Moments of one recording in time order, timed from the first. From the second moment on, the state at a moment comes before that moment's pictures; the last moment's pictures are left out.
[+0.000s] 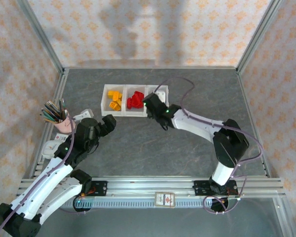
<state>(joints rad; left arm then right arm) -0.44 0.70 0.62 -0.50 -0.28 -0.88 0.79 1.74 1.30 -0.43 0.41 0.65</state>
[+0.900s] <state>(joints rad) -0.42 0.84 0.65 -0.32 -0.40 -0.77 0.63 1.62 1.32 -0.30 0.42 0.52</state>
